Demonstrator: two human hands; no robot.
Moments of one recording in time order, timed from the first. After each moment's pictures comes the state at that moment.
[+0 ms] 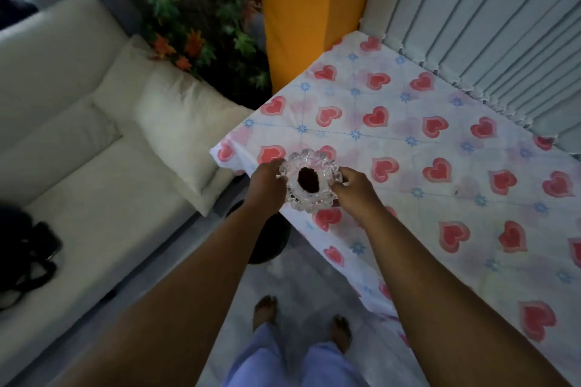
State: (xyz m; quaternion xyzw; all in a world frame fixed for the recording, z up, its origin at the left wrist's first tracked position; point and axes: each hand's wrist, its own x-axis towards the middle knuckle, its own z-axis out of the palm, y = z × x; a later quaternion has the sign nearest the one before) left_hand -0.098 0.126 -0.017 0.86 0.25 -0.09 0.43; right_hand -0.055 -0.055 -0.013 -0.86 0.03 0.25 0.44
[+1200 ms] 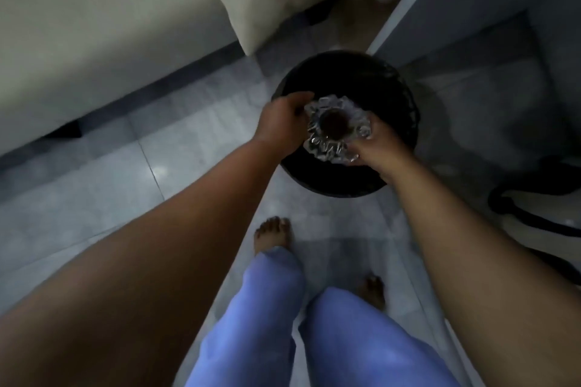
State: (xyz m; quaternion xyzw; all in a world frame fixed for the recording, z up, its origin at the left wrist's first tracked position) left_hand -0.186 0.302 -0.500 0.75 0.43 -0.12 0.50; right_hand -0.091 0.144 -0.526 -0.77 0.01 0.49 0.41
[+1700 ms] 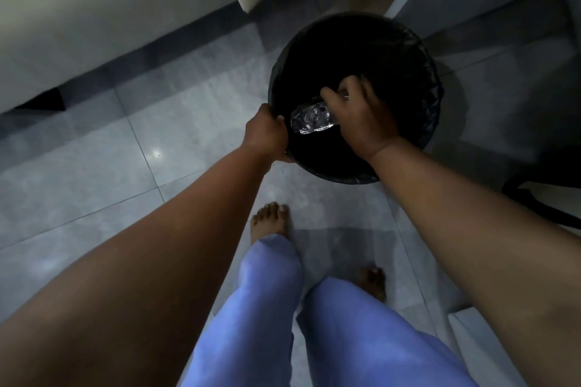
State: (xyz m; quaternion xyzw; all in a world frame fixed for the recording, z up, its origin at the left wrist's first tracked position) left_hand -0.228 0.290 -0.548 0.57 0.57 -0.15 0.57; right_hand -0.103 0.162 -0.585 -0.86 -0.51 0.05 0.05
